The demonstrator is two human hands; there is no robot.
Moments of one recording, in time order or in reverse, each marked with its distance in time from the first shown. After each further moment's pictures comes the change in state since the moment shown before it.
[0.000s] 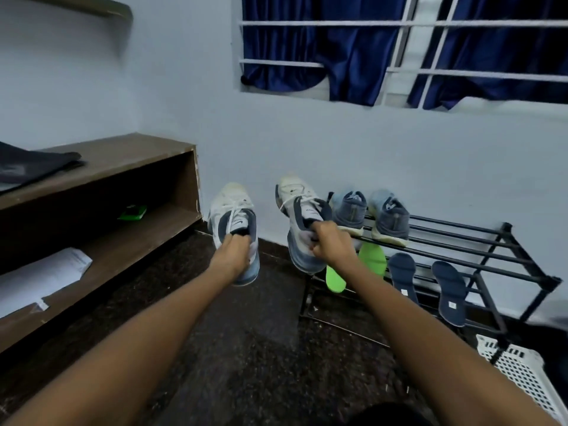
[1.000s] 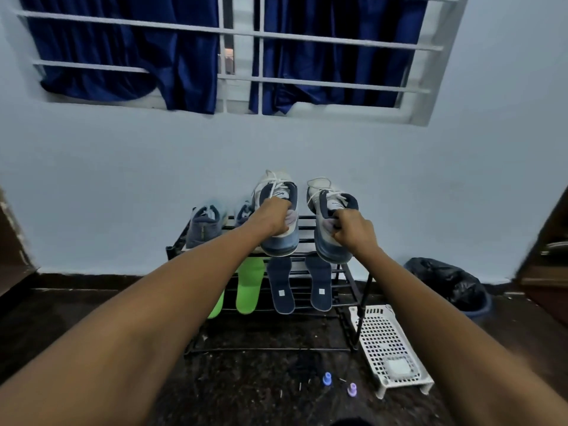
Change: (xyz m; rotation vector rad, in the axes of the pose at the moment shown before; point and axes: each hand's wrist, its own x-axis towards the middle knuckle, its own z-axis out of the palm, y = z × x) left_hand 0.083 0.367 -0.004 -0.047 -0.055 0.617; right_hand -0.087 0.279 -0.132 -0.110 0.175 0.539
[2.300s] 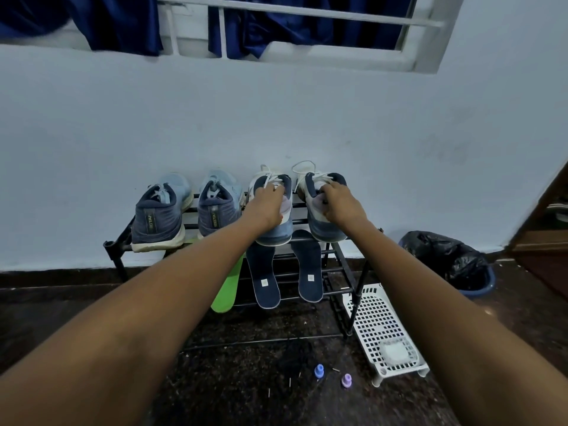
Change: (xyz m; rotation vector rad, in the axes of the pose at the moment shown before) left_hand 0.096 -0.015 0.106 -0.028 0.005 0.042; right_hand 0.080 0.048 0.073 -0.107 -0.128 -0.005
